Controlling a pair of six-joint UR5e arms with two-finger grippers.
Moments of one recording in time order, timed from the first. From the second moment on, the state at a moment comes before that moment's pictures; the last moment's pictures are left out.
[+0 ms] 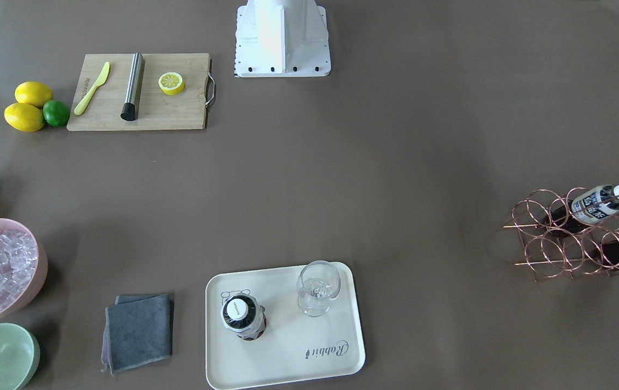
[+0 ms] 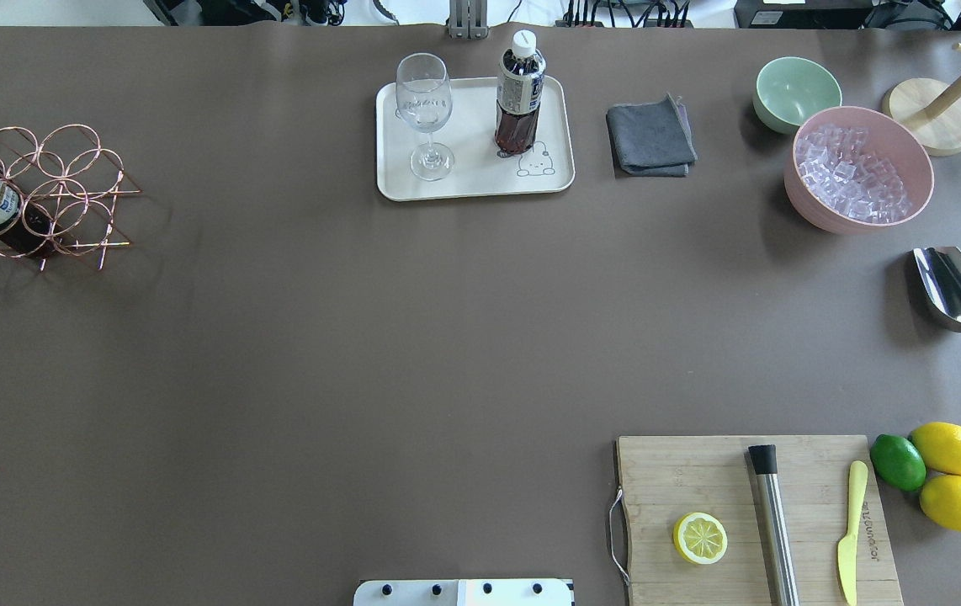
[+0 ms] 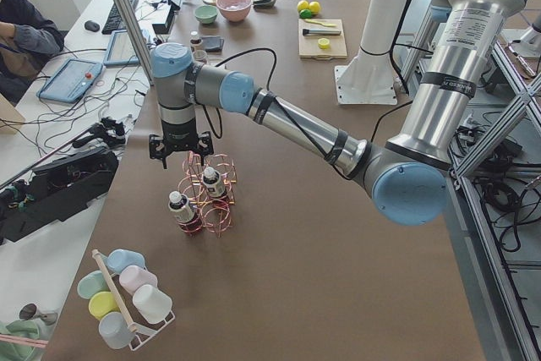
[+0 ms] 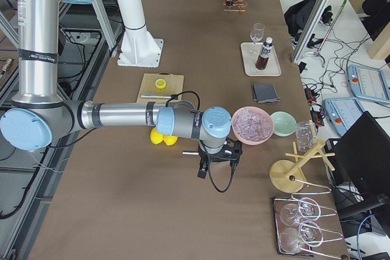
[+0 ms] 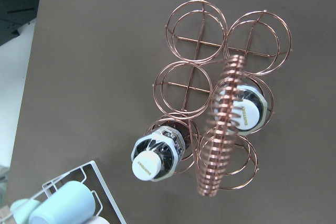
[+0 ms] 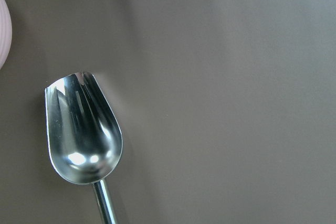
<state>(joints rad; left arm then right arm) -1.52 -1.89 -1.73 -1.32 -2.23 1.12 1.59 -1.66 1.73 -1.73 2.37 0.15</state>
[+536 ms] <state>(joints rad) -1.60 -1.82 -1.73 -1.27 -2.31 0.81 1.59 -1.66 1.73 -1.73 2.37 0.15</state>
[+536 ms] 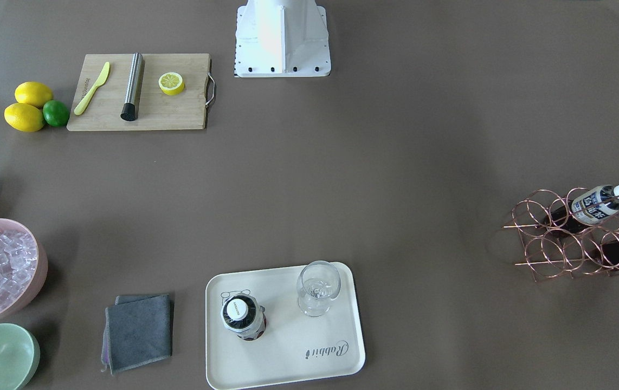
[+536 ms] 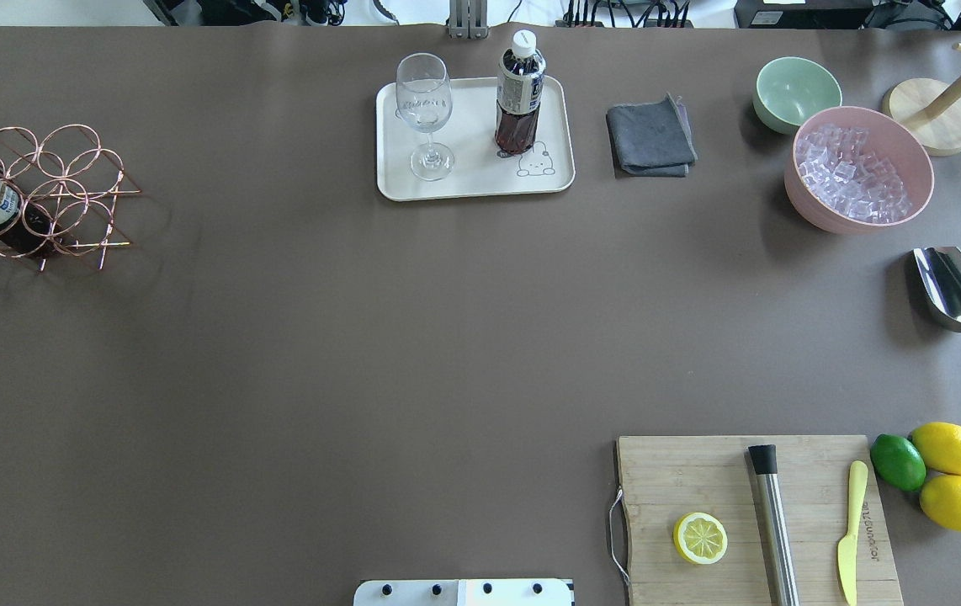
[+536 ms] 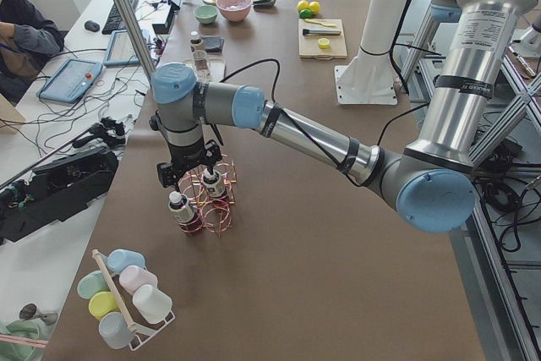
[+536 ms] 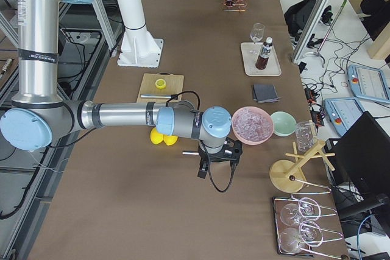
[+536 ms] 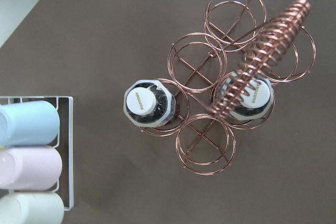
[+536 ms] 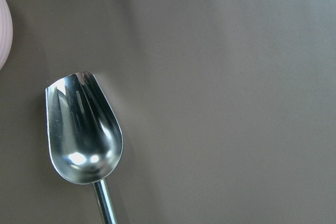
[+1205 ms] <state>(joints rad) -1.60 -1.70 -1.70 -1.28 -2.41 0.35 1.59 -1.66 1.73 -1.73 2.37 0.15</state>
